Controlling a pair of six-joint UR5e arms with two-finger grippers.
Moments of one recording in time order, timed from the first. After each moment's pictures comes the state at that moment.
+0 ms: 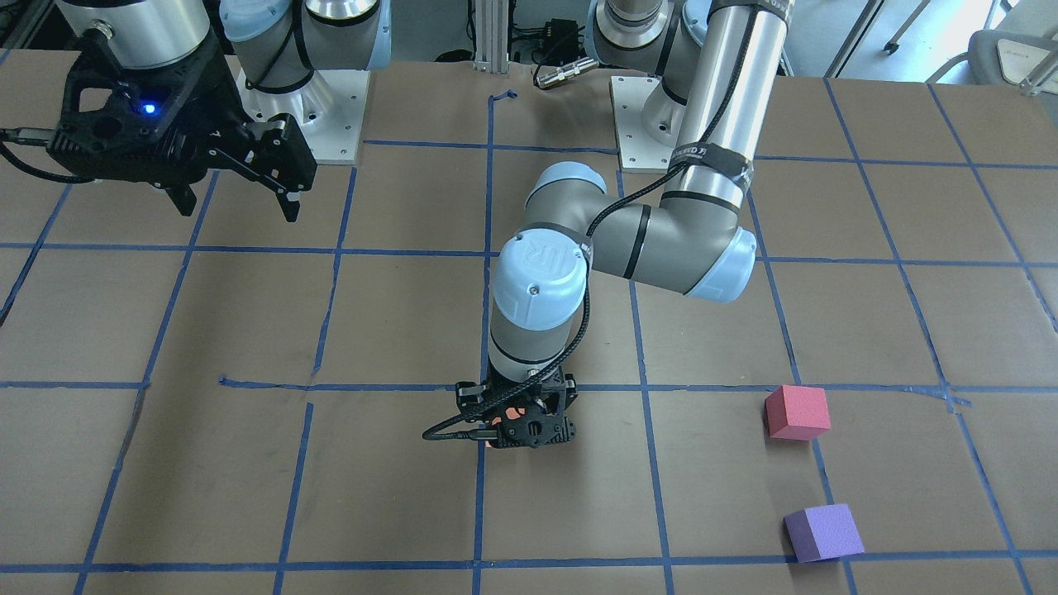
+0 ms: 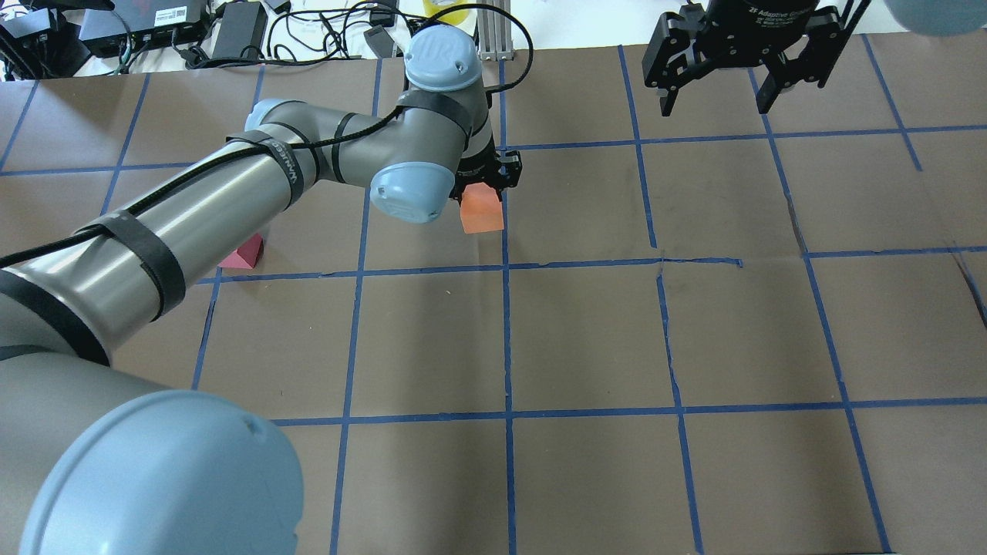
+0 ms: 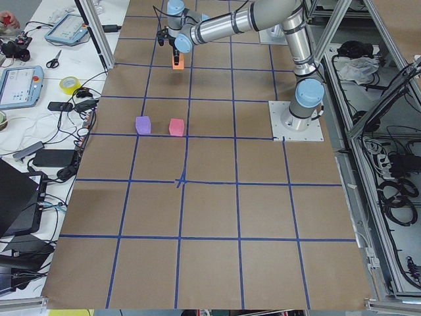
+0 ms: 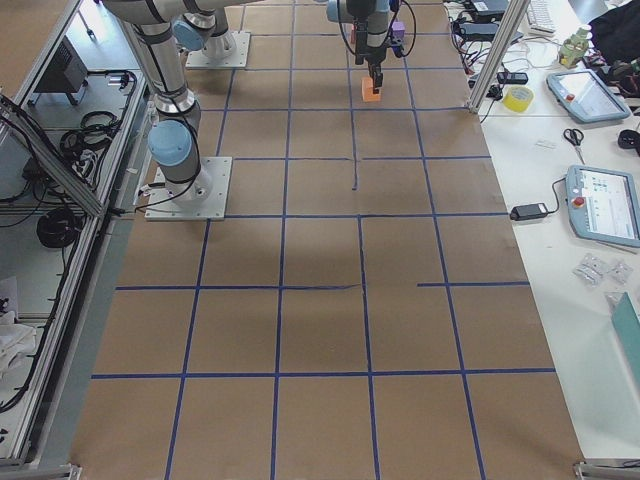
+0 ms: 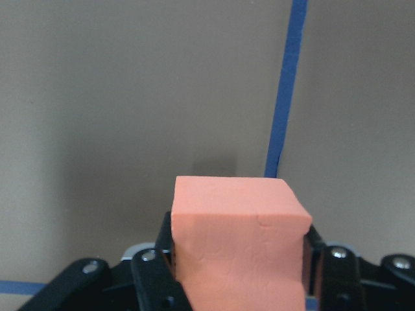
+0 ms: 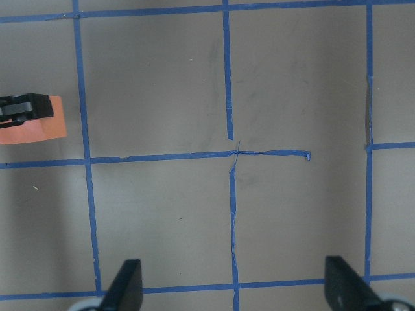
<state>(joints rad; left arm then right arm) -1.86 -2.12 -1.48 -1.01 1.55 -0.38 1.63 -1.48 1.36 -1.50 -1.59 0.09</state>
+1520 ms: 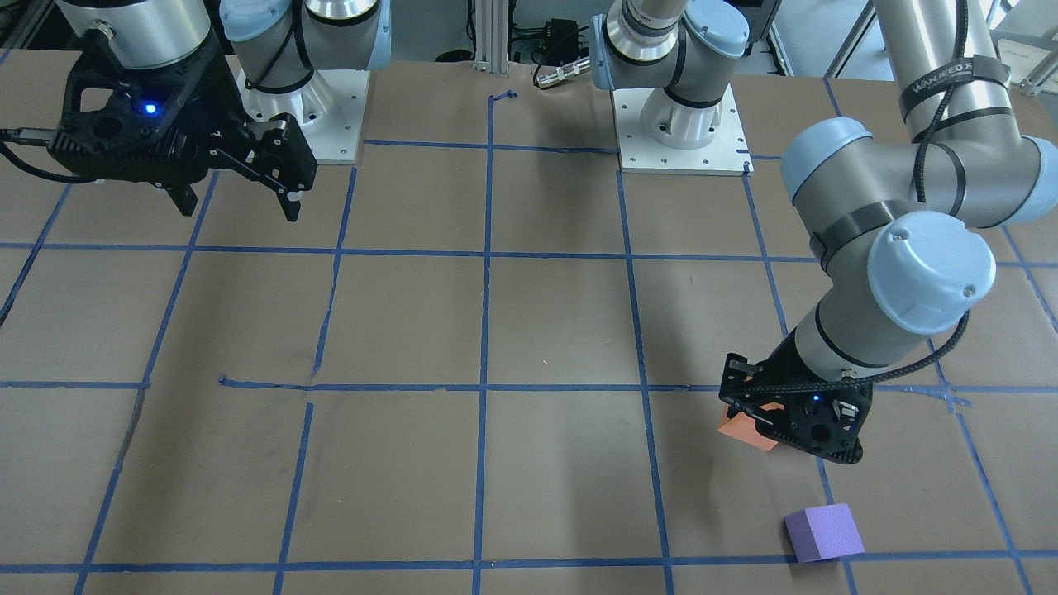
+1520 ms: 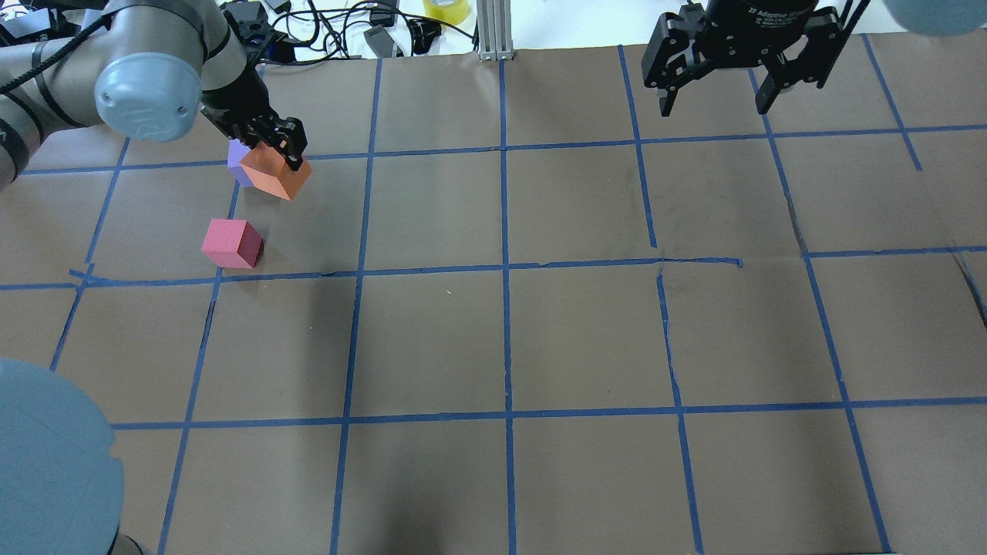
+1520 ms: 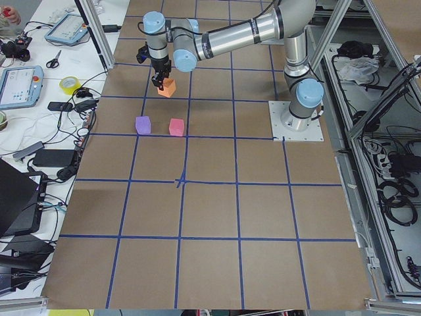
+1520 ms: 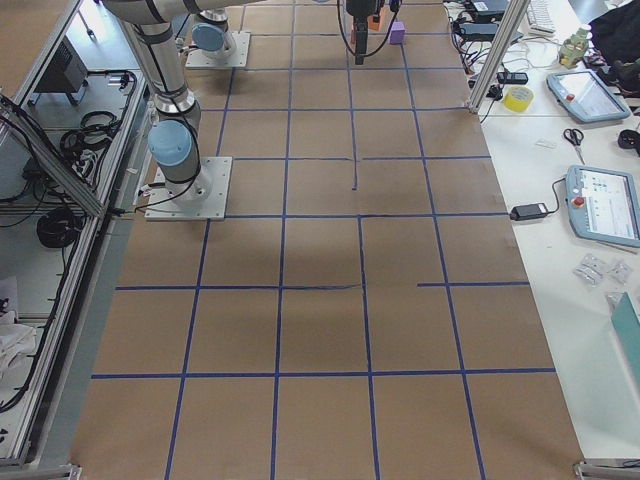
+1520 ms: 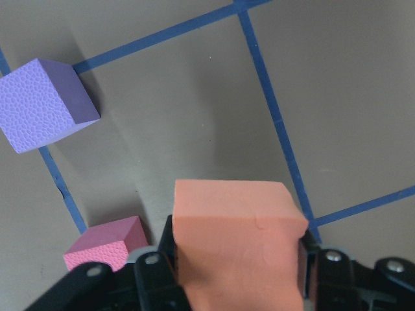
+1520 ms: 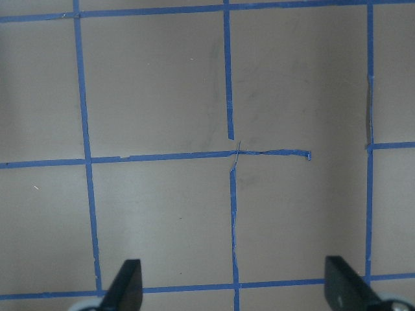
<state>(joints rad) -1.44 -1.97 -1.48 -1.23 1.57 0.55 1.63 -1.48 1.36 -1.50 -1.59 0.10</state>
